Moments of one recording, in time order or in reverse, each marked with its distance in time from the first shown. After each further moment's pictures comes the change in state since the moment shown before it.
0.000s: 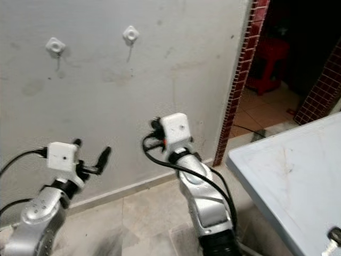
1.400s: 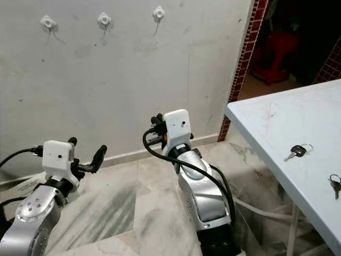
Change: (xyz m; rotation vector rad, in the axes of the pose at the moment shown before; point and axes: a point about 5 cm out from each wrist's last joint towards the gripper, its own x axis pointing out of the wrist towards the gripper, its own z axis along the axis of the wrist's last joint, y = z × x) left arm -0.003 0.016 0.001 0.016 0.007 0.043; right arm 0.009 0.005 0.011 0.028 -0.029 0.020
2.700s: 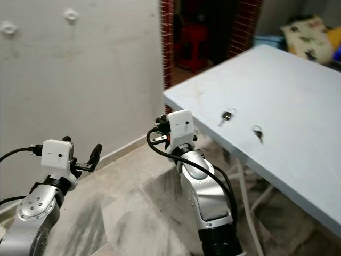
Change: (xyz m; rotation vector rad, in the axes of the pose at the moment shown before) left arm 0.003 0.004 0.002 0.083 0.005 0.070; right arm -0.002 -0.005 -0.004 0.009 0.041 -0.031
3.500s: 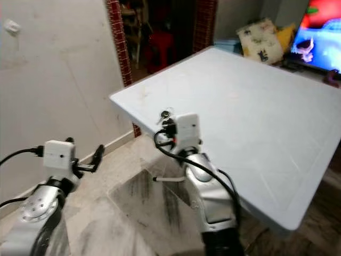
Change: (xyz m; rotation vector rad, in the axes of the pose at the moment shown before) left arm -0.002 0.001 0.001 -0.022 0.005 0.024; right arm -0.001 0.001 0.000 0.055 0.004 -0.006
